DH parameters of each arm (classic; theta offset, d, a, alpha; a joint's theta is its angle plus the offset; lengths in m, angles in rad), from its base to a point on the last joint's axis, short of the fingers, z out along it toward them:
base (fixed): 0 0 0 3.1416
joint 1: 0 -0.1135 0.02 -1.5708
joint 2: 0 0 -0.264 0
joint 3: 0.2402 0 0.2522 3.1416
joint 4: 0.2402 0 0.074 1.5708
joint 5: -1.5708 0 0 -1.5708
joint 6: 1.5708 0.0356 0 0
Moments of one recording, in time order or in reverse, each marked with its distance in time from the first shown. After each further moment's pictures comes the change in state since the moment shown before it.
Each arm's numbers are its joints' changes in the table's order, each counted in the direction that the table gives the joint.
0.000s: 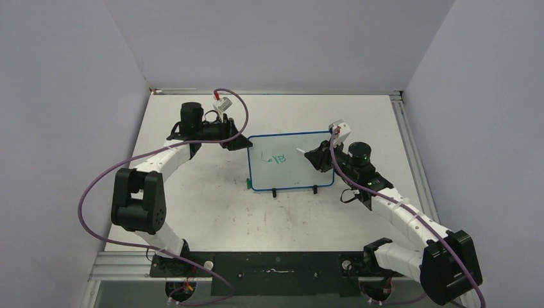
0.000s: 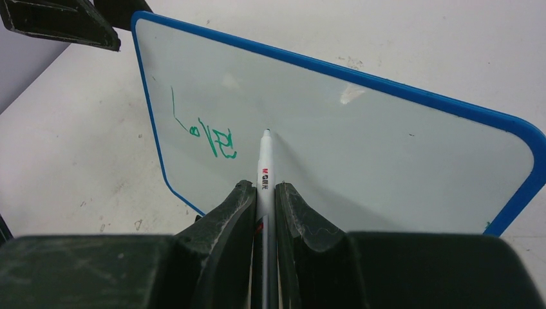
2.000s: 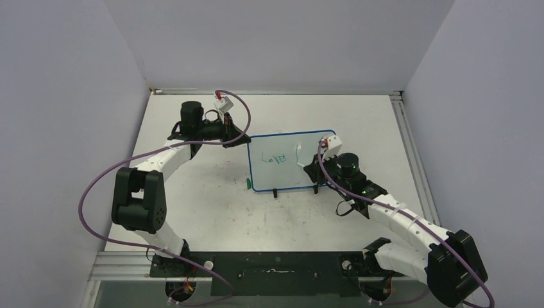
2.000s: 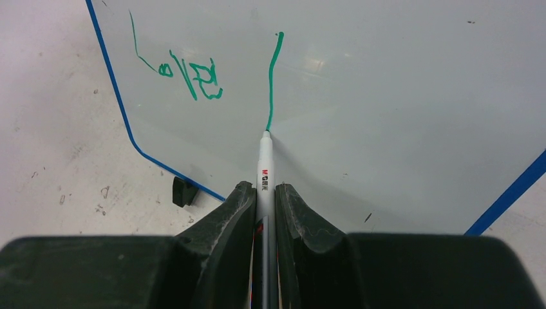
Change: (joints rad) left arm 0.007 -0.013 0.000 -0.076 -0.030 0.130; right arm -0.127 0.018 -0.062 0.105 -0.207 -0.033
